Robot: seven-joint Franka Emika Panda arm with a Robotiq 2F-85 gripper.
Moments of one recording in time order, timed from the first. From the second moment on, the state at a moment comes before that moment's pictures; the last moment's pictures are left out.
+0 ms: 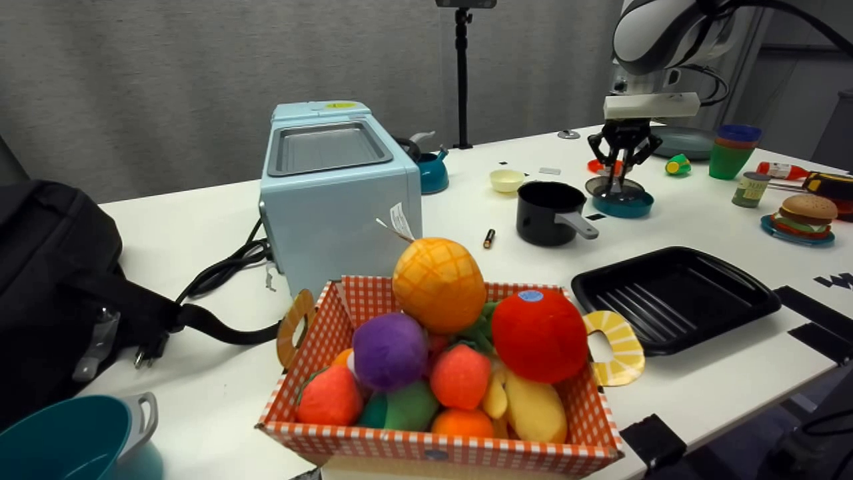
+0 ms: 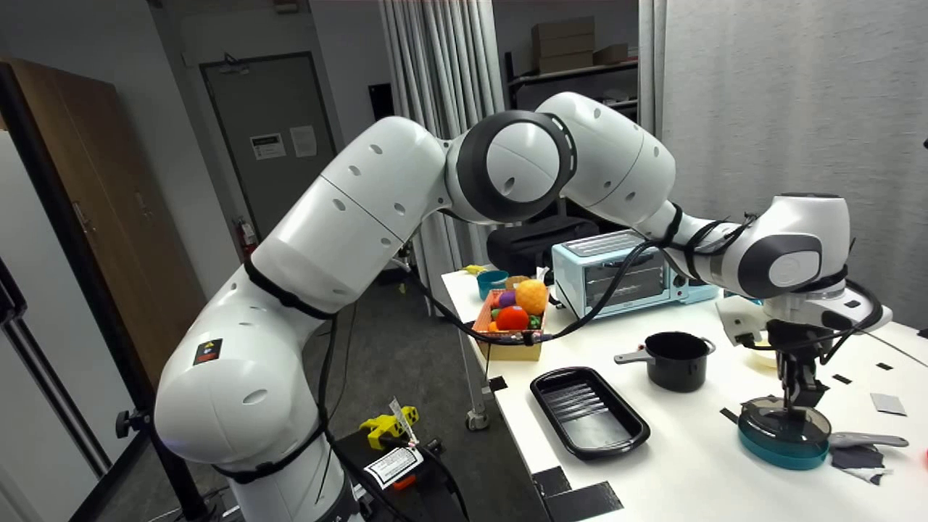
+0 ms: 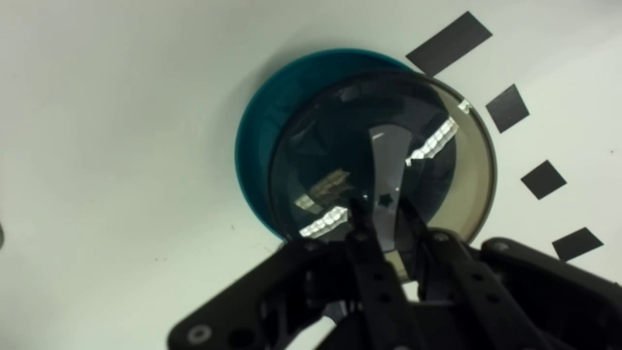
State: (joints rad) arm -0.12 0.91 -0.22 -1.35 0.12 2.26 0.60
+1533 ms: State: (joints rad) arm -0.12 0.81 -0.21 -1.46 0.12 2.27 0.54
